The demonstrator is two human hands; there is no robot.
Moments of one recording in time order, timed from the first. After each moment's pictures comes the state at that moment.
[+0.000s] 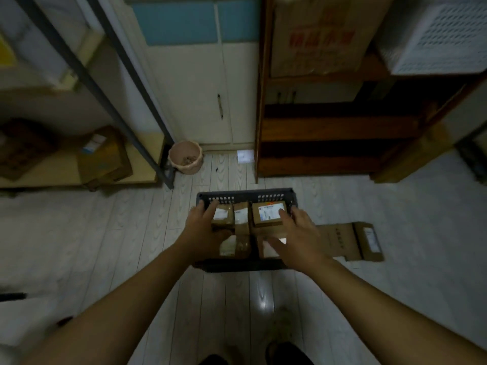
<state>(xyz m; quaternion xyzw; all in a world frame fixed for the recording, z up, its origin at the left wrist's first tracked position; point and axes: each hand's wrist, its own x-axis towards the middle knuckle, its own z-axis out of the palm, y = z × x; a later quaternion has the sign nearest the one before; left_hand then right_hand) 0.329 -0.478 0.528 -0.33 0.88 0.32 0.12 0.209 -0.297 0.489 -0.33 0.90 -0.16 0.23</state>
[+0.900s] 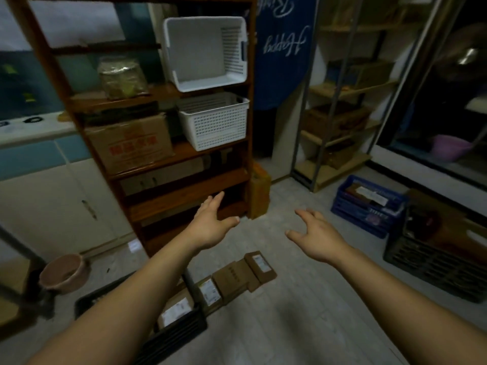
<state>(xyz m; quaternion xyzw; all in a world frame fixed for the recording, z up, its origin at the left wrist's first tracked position) 0.209 -0.113 0.692 -0.06 0.90 0.42 0.09 0.189 0.133 0.666 -0.04 0.96 -0.25 0.10</state>
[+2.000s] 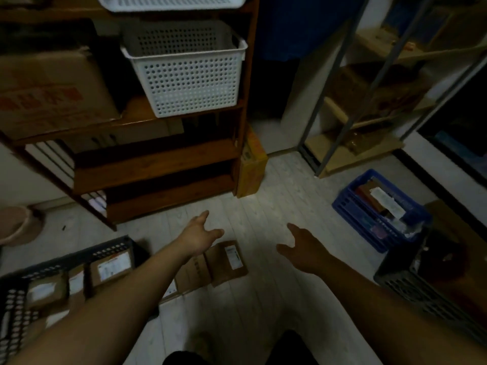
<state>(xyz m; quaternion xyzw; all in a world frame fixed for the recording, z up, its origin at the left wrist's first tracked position) -0.086 -0.053 0.534 -0.23 0.83 0.46 0.22 -0.135 0.203 0.541 -0.05 0.92 -0.22 0.32</state>
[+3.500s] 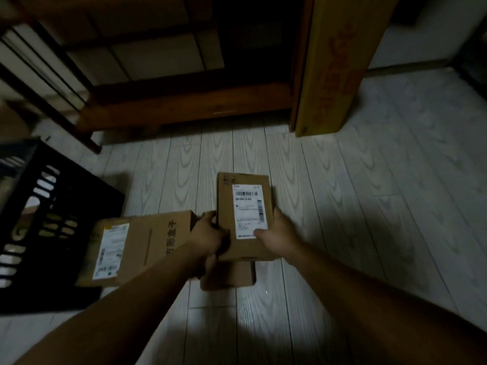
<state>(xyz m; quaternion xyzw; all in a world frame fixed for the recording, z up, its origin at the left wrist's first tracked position) -0.198 -0.022 -0.089 -0.47 0.72 0.50 0.08 -0.301 0.101 -0.153 -0.14 0.83 -0.39 0.37</state>
